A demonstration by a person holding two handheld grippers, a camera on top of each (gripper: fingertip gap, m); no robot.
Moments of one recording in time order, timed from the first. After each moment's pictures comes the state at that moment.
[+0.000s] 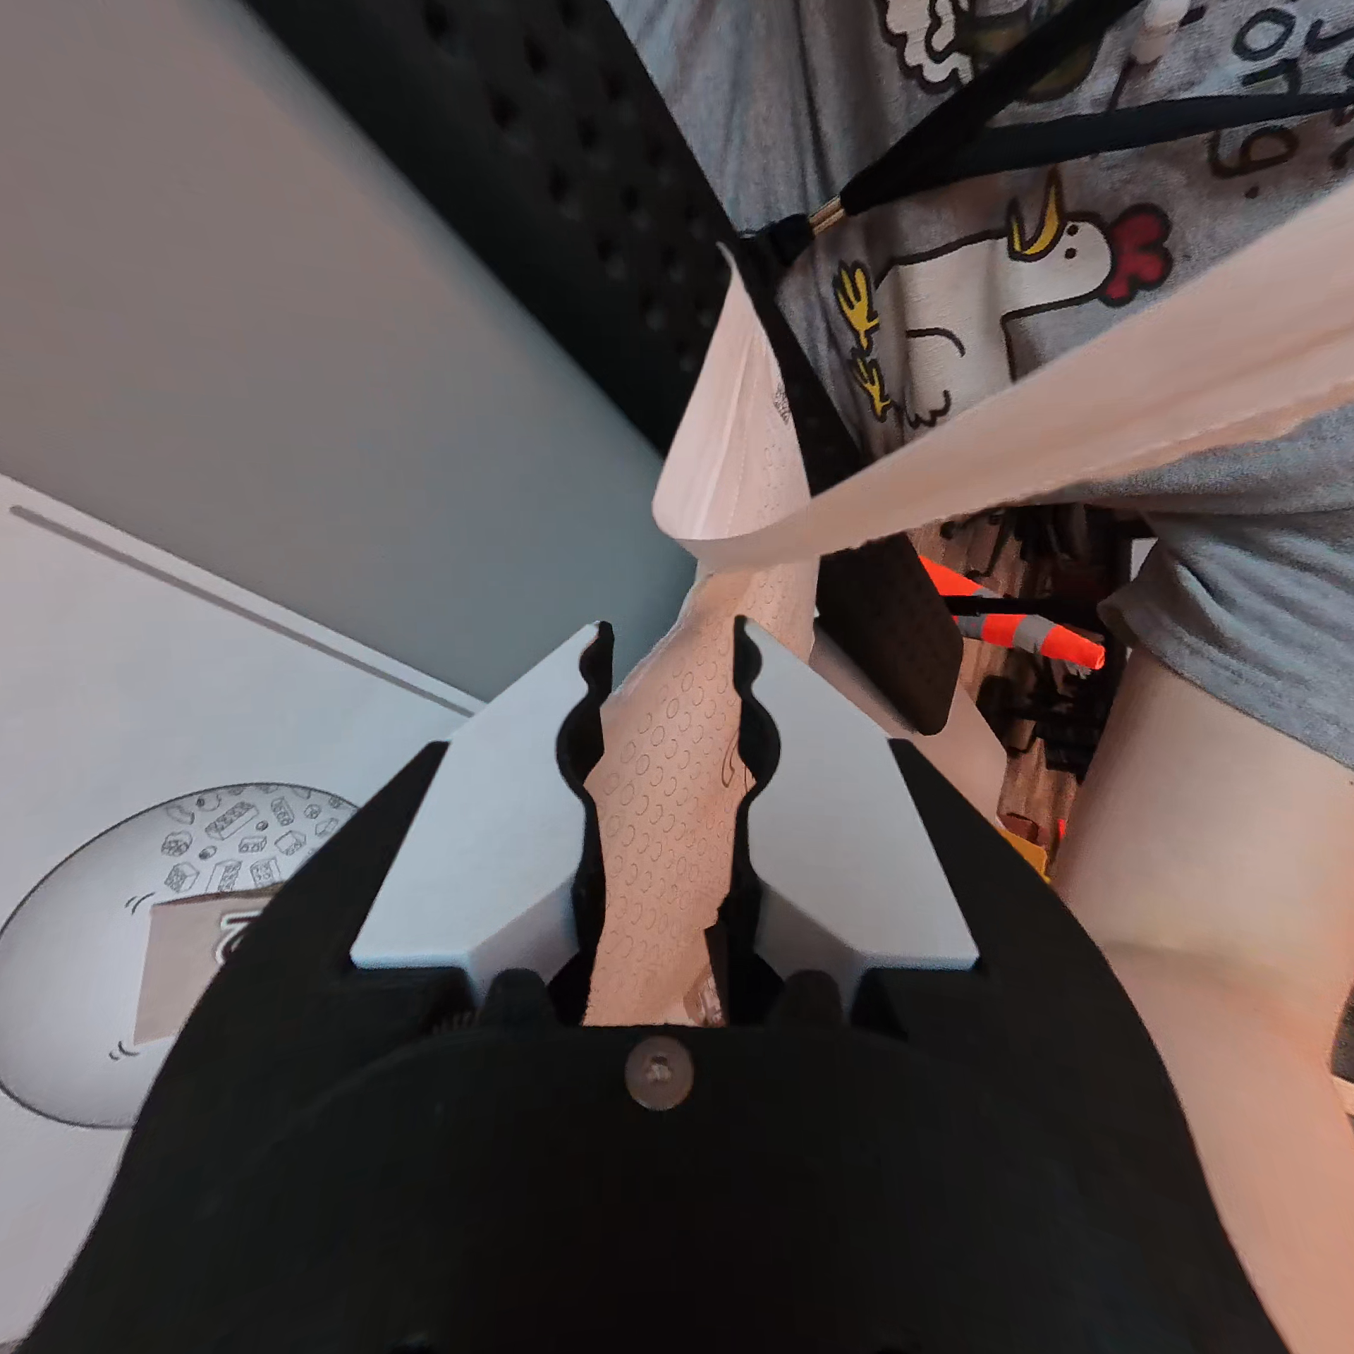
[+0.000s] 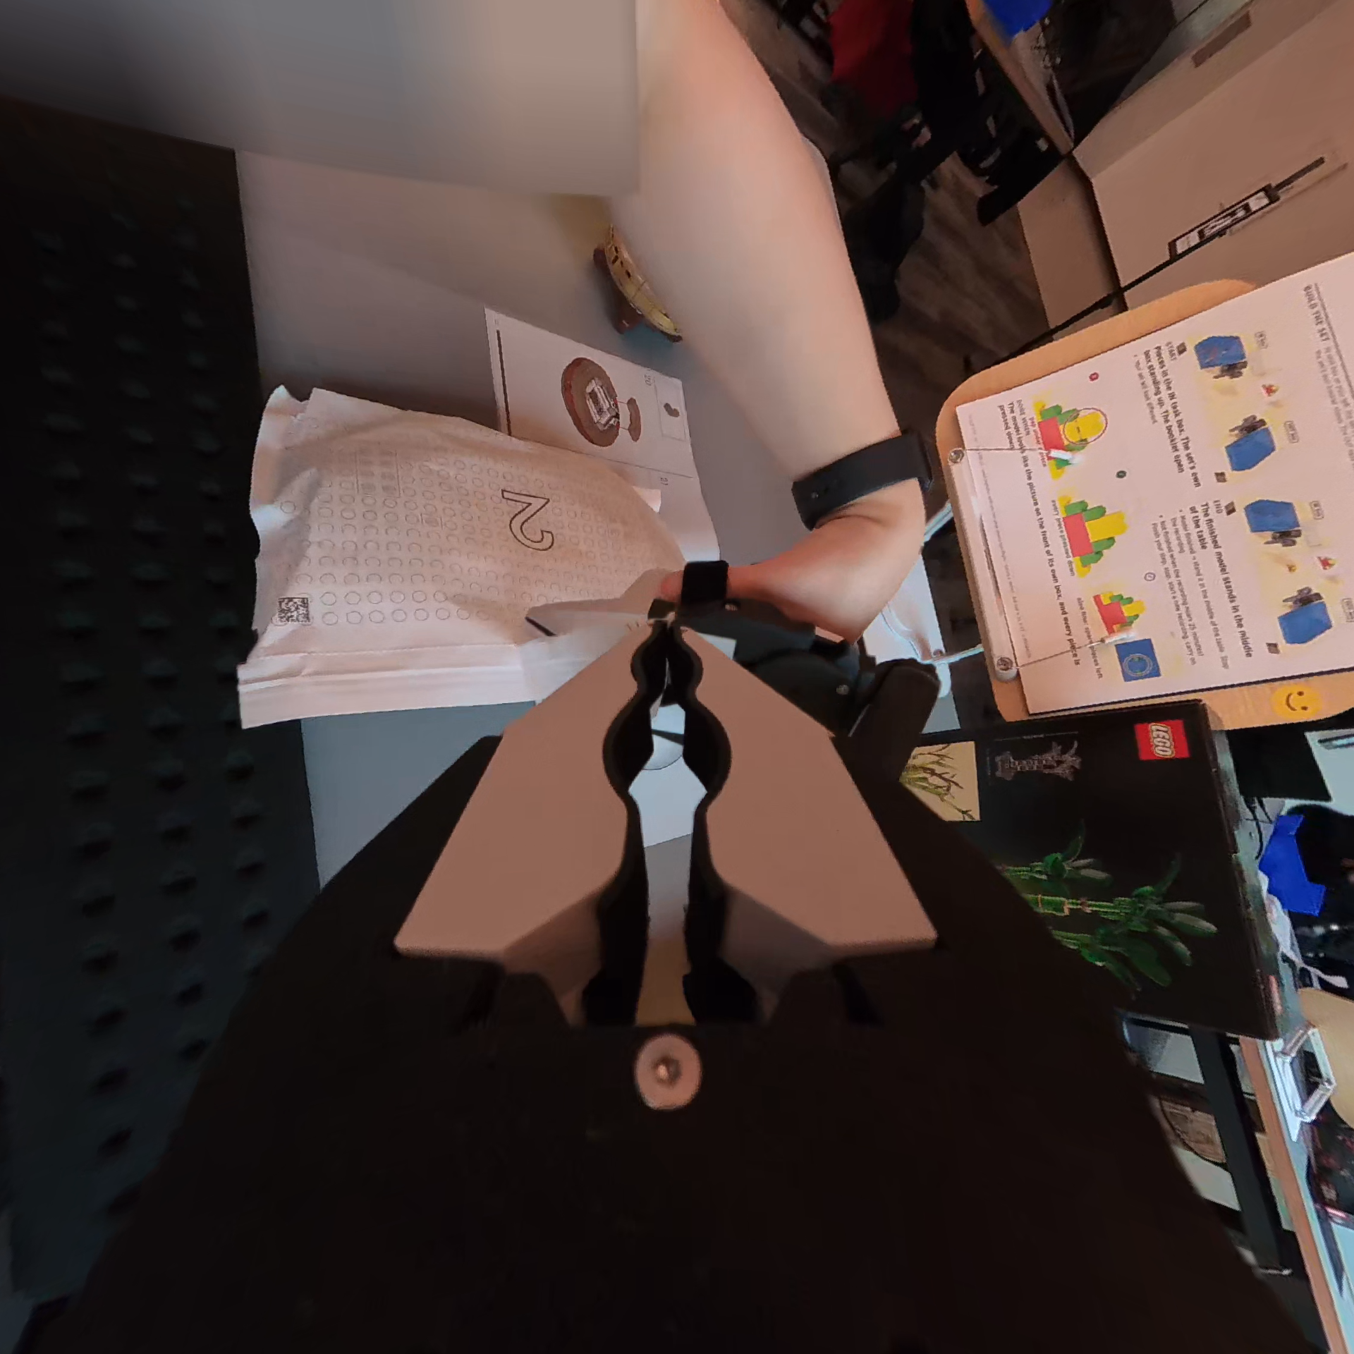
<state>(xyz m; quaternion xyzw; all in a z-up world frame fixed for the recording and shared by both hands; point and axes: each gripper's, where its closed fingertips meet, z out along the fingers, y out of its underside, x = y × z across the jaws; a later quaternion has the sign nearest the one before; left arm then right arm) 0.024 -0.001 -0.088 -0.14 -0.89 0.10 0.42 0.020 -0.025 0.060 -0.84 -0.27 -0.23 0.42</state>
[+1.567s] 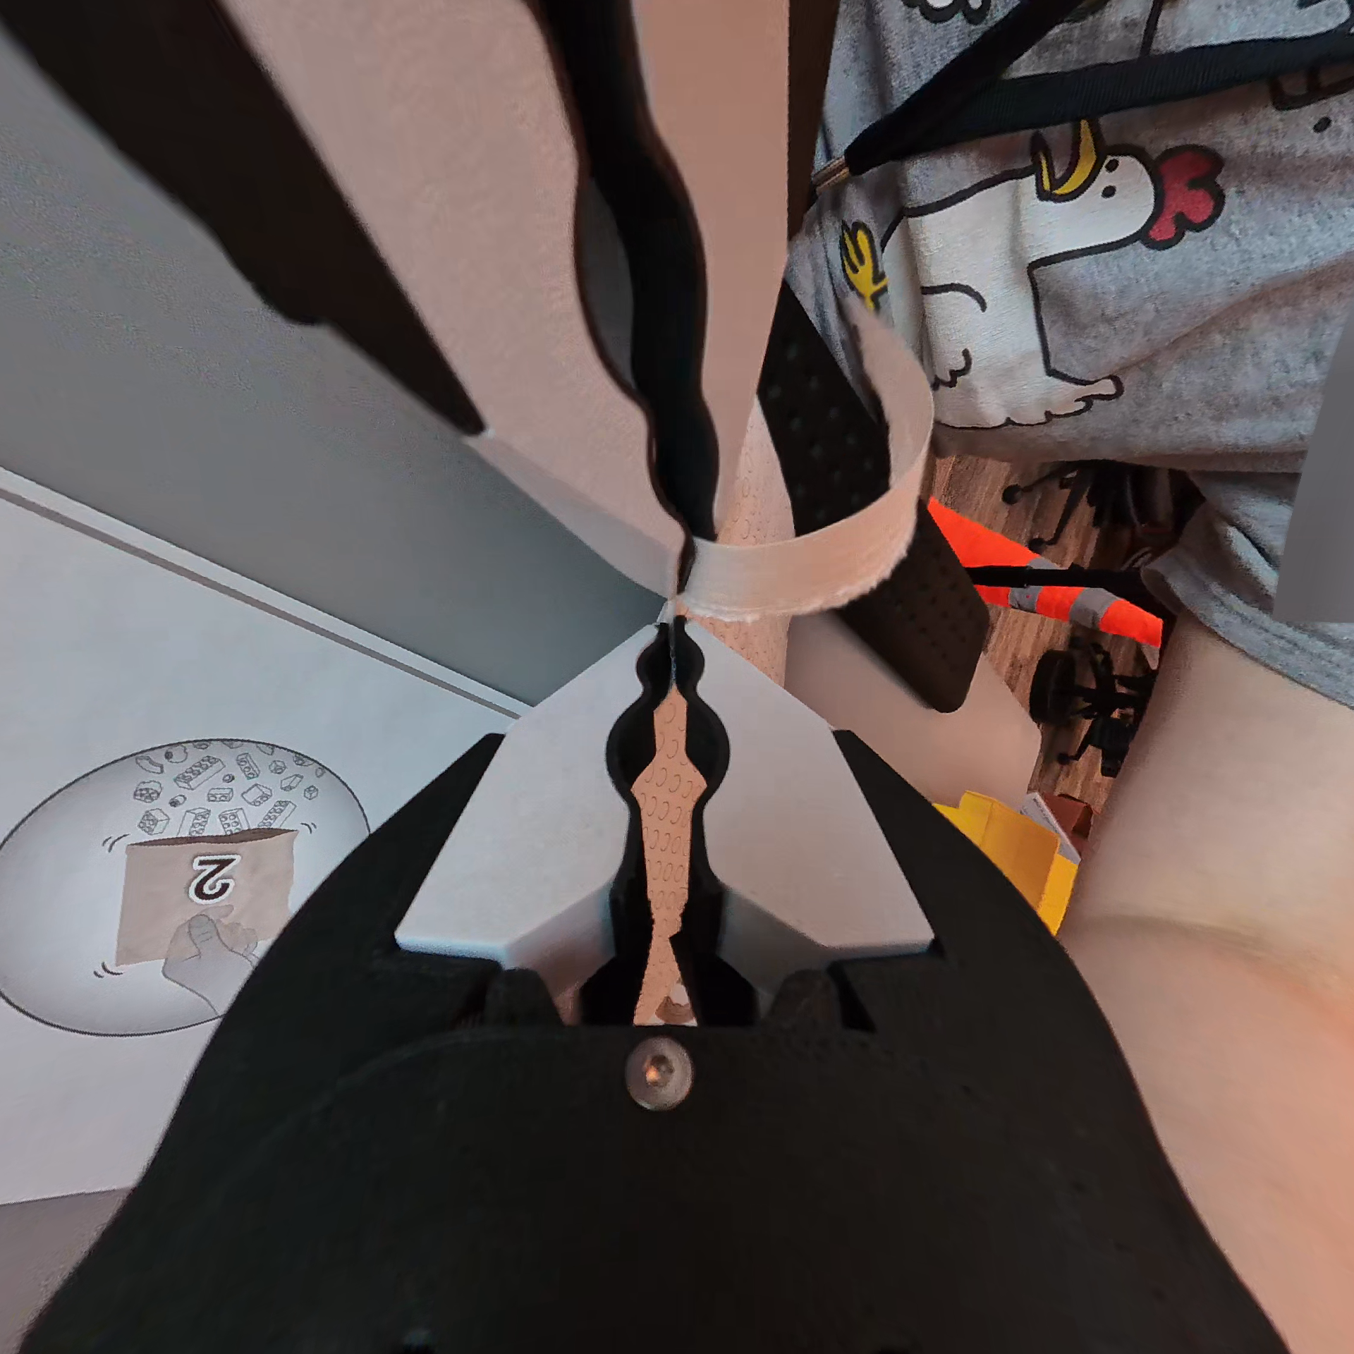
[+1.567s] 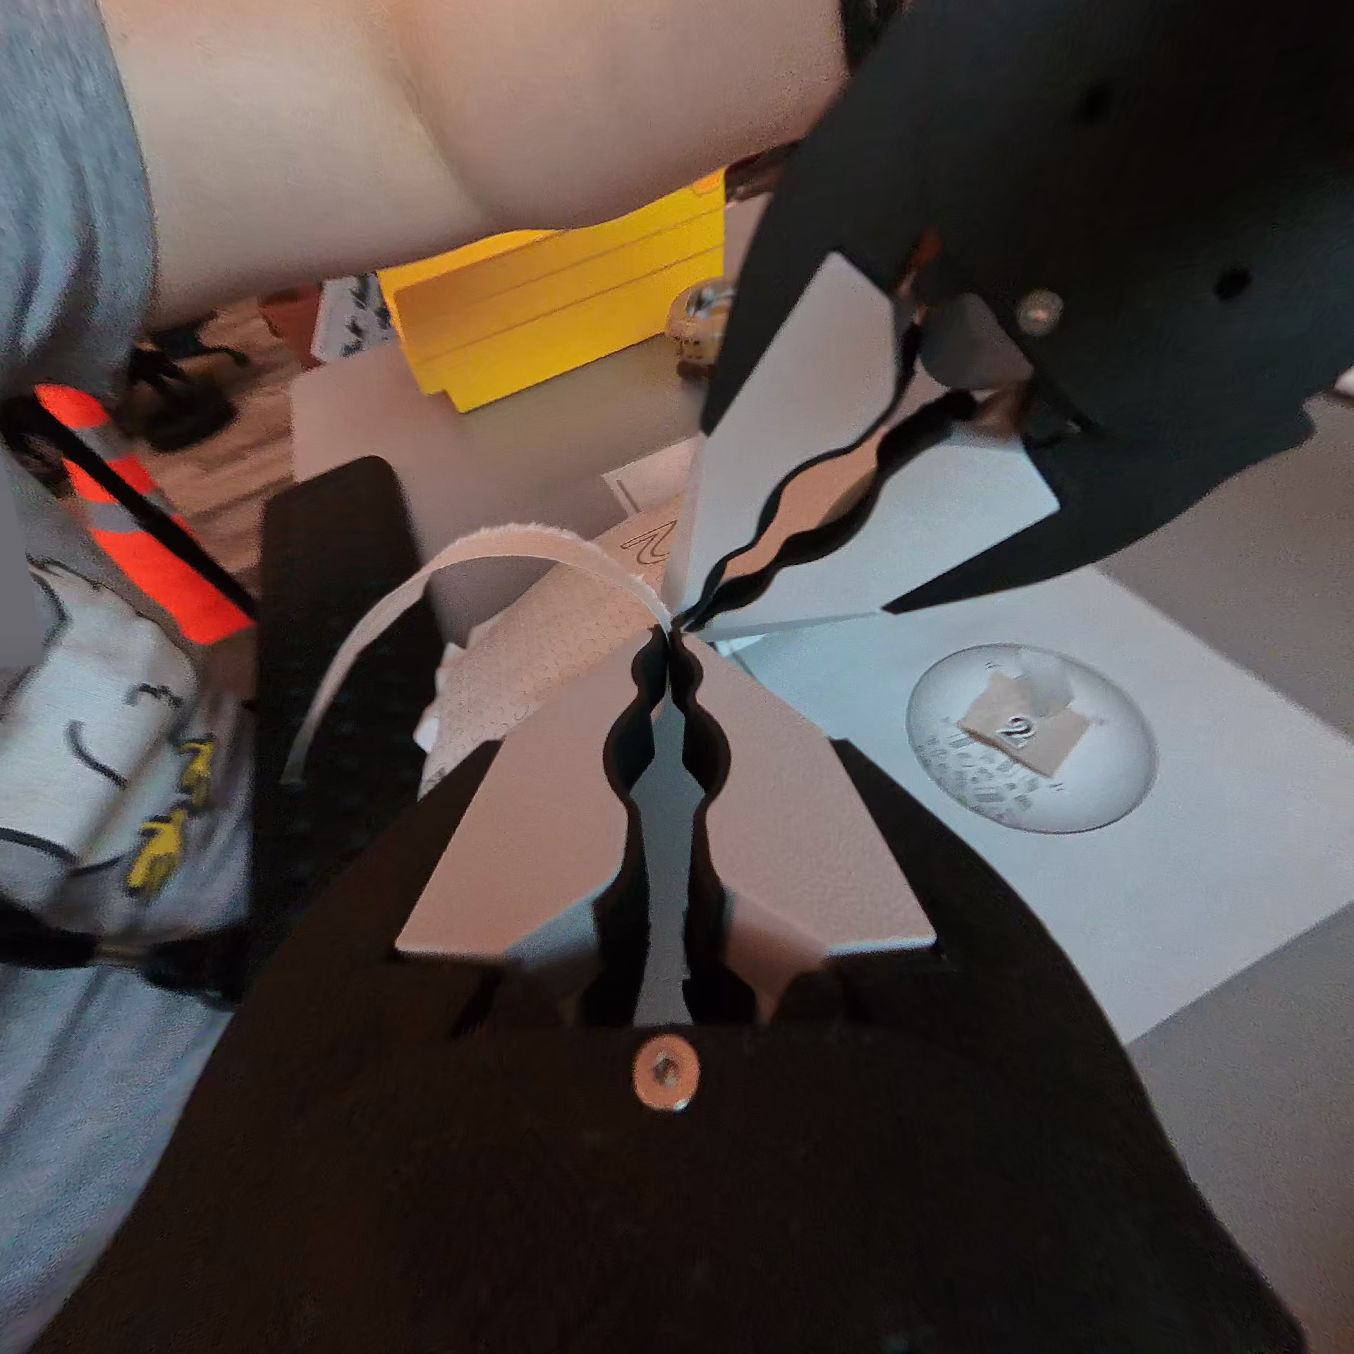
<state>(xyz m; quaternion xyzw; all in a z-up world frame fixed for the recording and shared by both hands) 0.015 0.019 -0.072 -0.16 -0.91 0.08 0.37 0.027 0.015 -0.053 -0.81 0.01 0.10 0.57</state>
